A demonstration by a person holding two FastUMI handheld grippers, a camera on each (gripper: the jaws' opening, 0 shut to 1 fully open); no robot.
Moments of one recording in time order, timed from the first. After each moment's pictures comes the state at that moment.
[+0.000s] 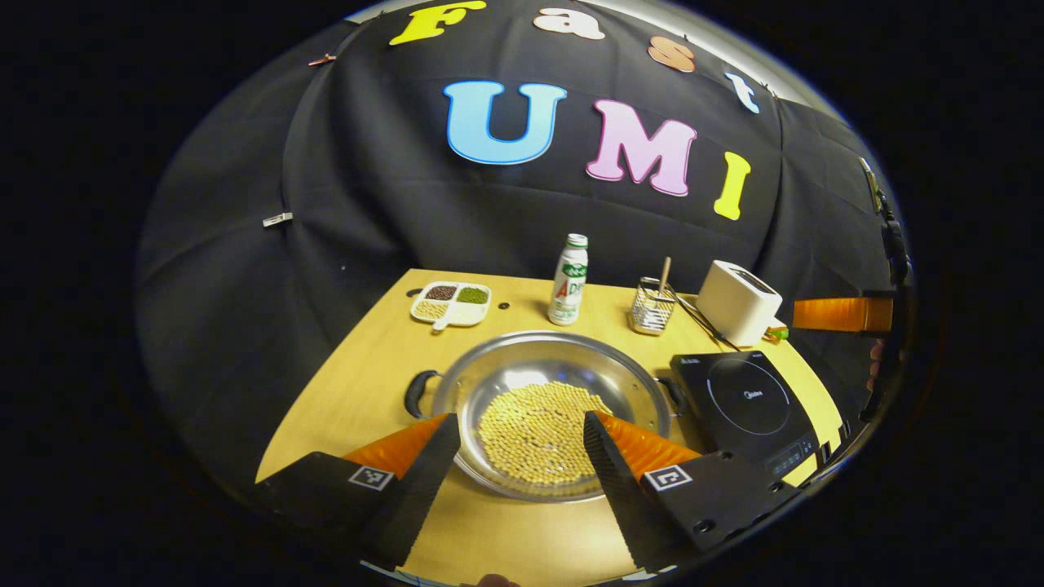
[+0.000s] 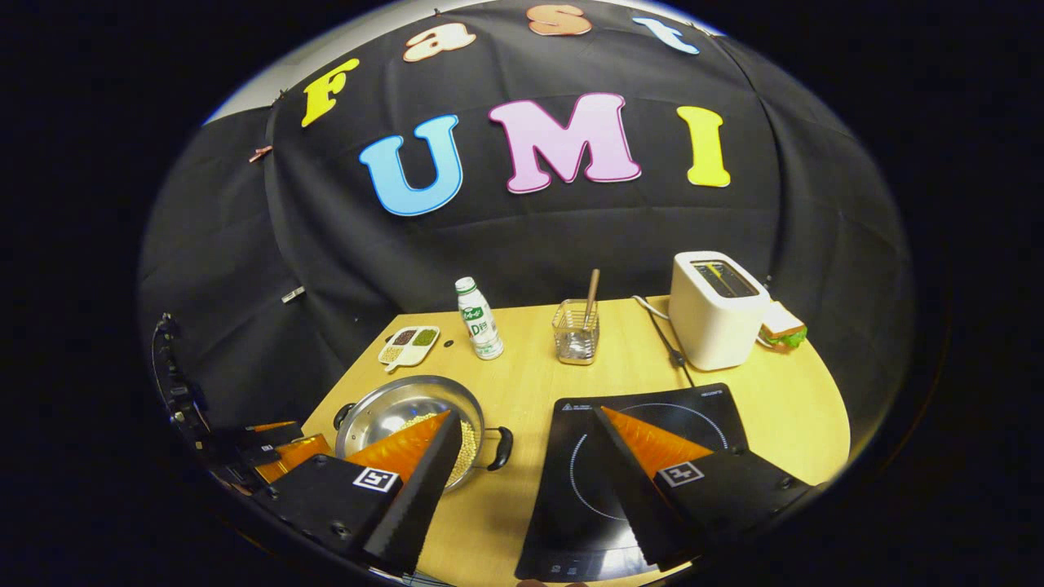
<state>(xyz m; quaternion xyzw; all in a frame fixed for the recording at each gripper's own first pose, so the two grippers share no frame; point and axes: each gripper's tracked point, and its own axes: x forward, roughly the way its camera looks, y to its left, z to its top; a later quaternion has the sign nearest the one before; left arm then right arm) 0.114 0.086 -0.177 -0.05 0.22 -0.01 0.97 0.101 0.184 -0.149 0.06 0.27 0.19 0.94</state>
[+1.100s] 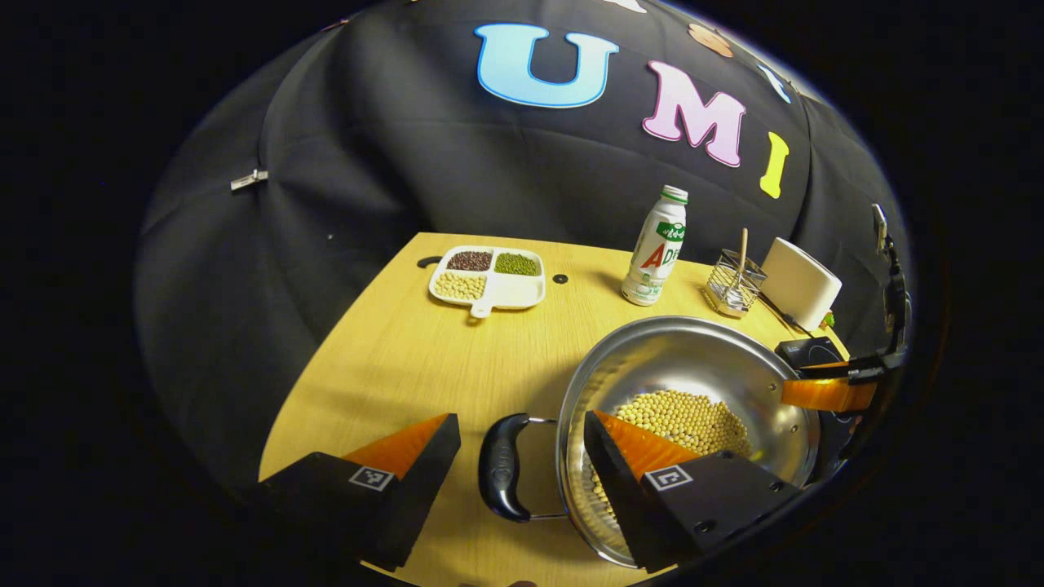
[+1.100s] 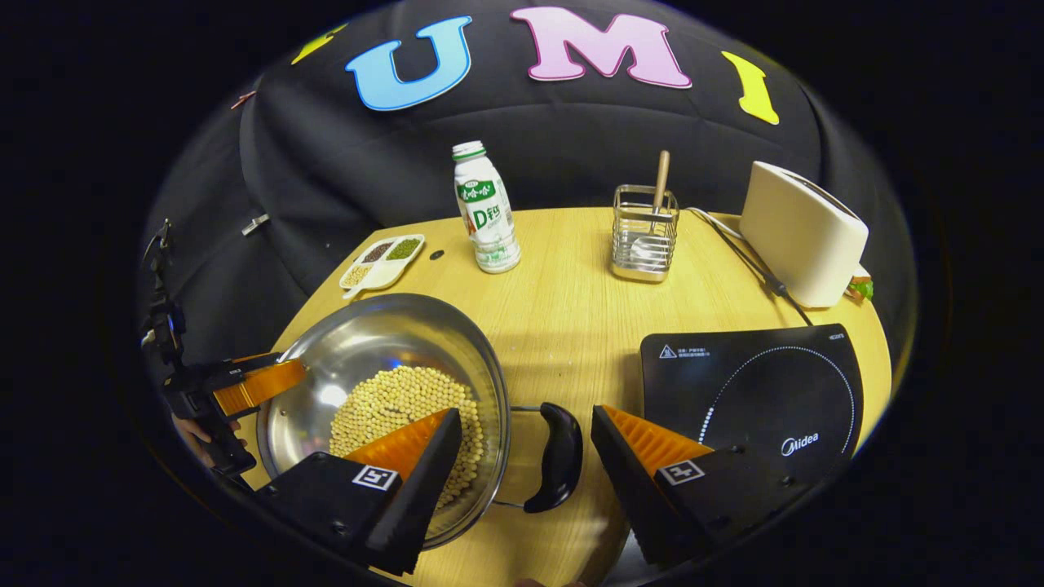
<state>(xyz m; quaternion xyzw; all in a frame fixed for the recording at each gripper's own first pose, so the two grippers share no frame) 0.243 0.158 -0.301 -0.07 0.29 -0.04 0.95 0.147 0.277 -0.336 0.01 0.38 0.18 0.90</state>
